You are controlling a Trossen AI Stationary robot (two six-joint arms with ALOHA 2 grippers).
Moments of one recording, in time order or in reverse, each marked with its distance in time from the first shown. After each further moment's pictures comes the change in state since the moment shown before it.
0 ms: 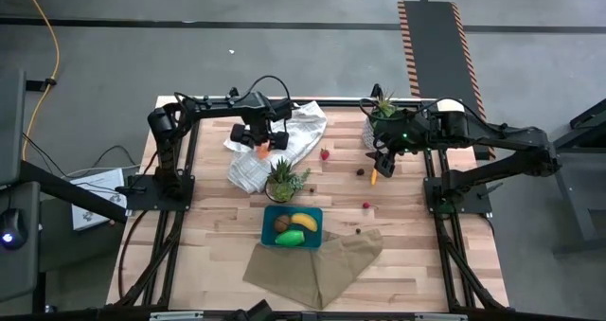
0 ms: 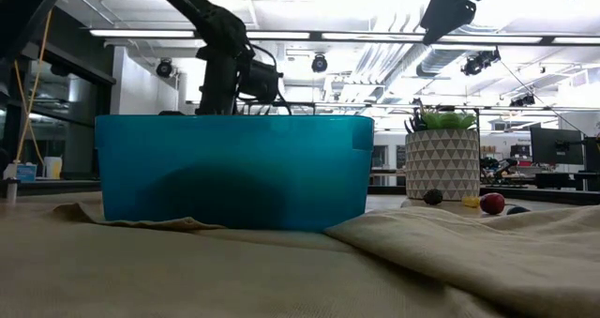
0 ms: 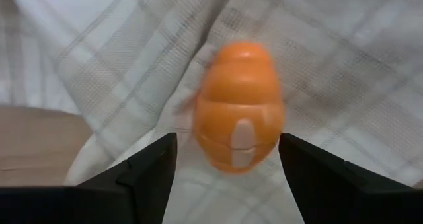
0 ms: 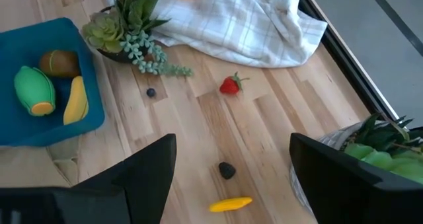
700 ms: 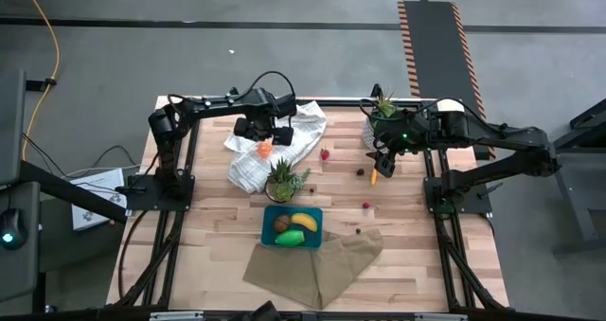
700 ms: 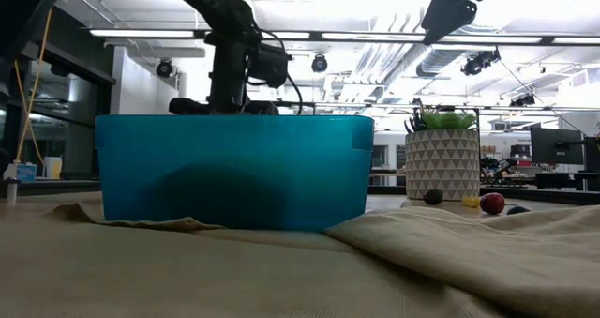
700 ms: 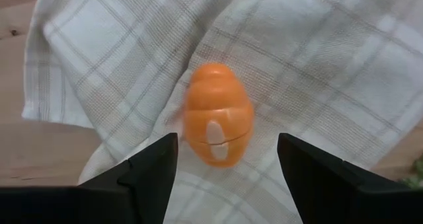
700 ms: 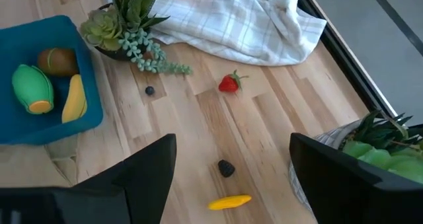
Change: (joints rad) left arm -0.030 0.002 0.113 -0.064 -0.083 0.000; right arm -0.001 0.000 0.000 -0.012 0.000 0.004
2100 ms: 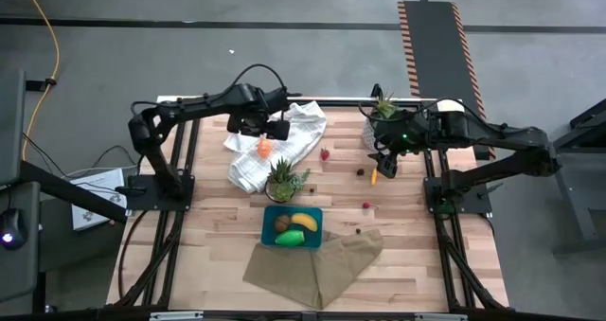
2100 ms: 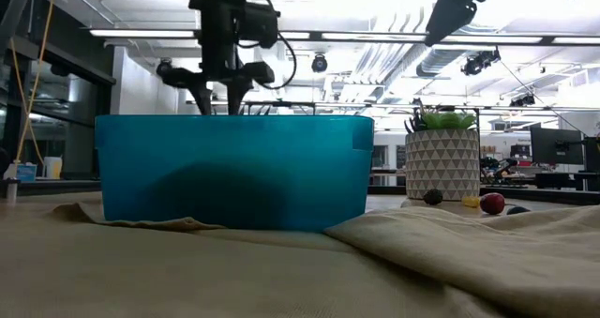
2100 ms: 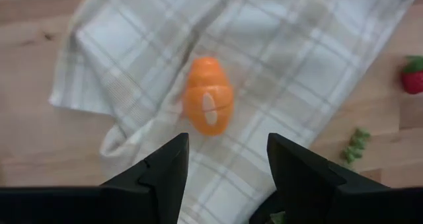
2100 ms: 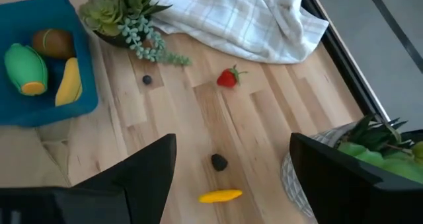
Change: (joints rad) left arm -0.039 -0.166 0.002 -0.031 -0.032 -0.054; right arm 0.000 -0.001 0.000 -0.022 -0.002 -0.074
